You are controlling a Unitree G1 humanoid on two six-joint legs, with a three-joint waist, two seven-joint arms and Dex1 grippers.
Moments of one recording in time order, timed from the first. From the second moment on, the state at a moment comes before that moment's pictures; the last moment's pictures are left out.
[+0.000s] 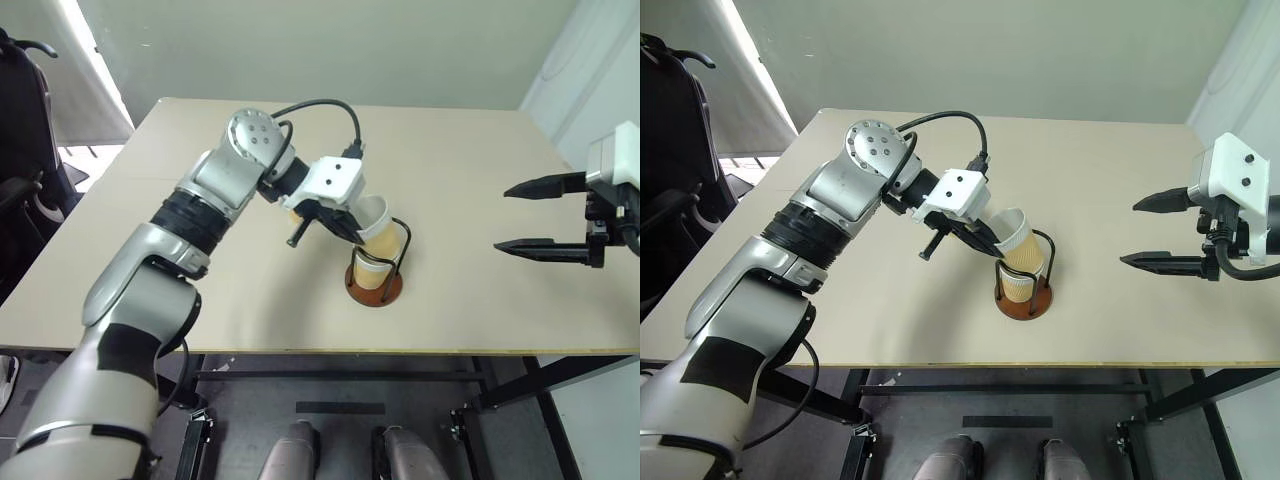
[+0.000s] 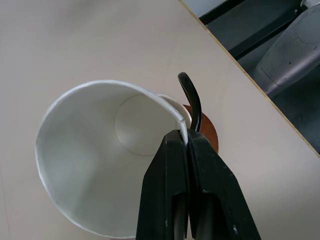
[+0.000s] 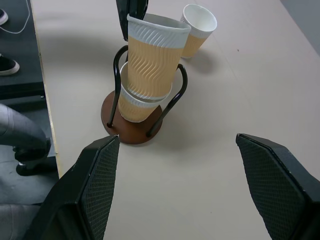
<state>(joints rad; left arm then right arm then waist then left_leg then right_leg) -1.35 0.57 -0.63 0.63 -0.24 -0.09 -1.58 -0.54 -1.27 -0.22 -0.33 0.58 0.68 1.23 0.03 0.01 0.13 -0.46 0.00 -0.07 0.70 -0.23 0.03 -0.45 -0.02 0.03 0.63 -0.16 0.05</state>
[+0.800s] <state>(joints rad) -1.35 0.52 -0.46 0.86 -0.02 -0.28 -1.46 -0.61 -1.20 -0.21 -0.34 0.60 0.67 1.18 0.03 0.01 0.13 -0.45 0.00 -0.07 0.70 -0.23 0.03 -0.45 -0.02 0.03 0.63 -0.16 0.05</state>
